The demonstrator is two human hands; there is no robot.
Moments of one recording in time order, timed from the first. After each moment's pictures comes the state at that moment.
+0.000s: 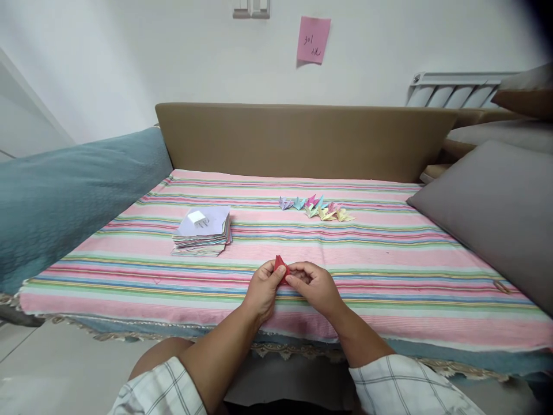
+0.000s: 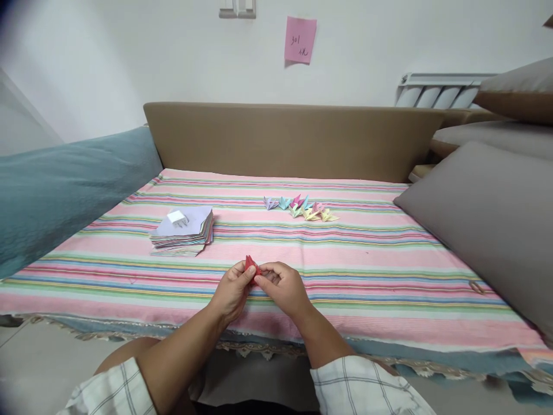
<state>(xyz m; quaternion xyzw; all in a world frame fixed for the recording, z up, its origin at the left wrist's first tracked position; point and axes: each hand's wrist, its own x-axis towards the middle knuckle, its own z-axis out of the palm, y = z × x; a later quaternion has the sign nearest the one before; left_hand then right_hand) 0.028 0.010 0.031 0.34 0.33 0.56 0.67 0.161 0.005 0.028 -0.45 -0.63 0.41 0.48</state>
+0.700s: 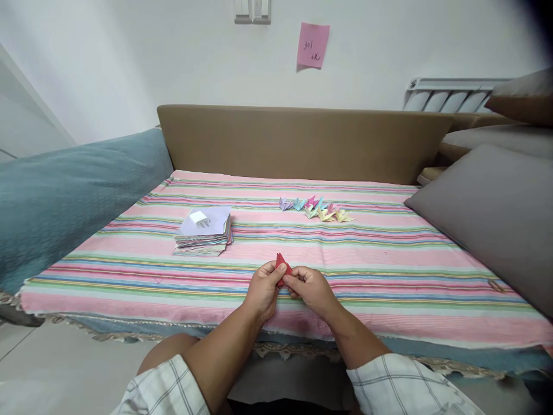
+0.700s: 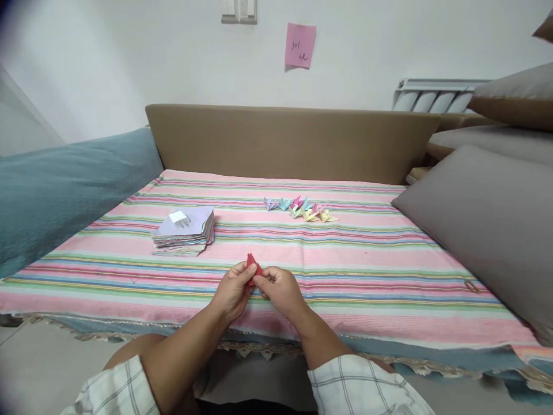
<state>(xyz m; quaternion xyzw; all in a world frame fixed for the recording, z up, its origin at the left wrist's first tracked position) 0.029 0.006 0.040 0.28 0.34 0.56 0.70 0.150 0.002 0.028 -0.45 -0.54 0.56 0.44</state>
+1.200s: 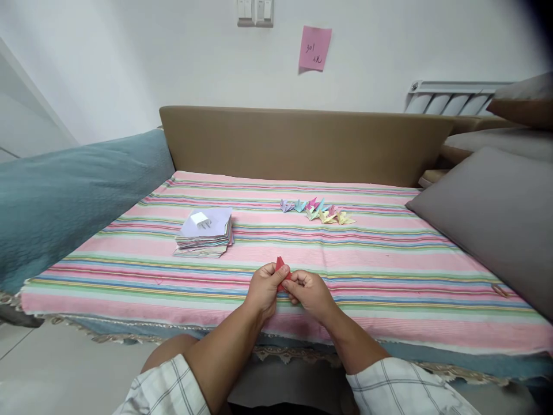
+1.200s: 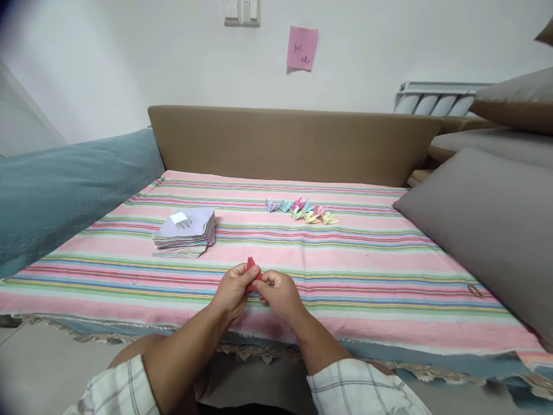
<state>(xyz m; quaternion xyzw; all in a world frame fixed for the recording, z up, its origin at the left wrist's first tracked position) 0.027 0.011 0.040 0.33 0.37 0.54 0.69 0.145 0.001 0.024 -0.45 -0.52 0.57 0.45</state>
